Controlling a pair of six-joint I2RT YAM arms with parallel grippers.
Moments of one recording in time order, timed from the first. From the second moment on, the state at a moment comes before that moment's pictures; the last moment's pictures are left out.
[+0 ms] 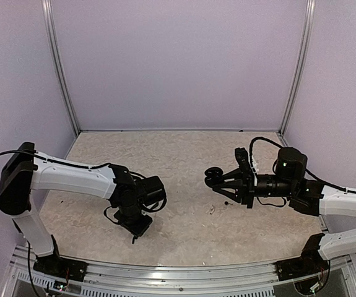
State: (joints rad) left arm -1.05 1.75 1.11 -0.92 -0.05 -0.46; right arm 0.79 1.03 0.55 0.34 -0.58 -0.05
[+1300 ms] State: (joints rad) left arm -1.04 1.78 1.07 -0.91 -0.03 -0.40; right arm 0.79 1.02 0.55 0.34 -0.57 -0.05
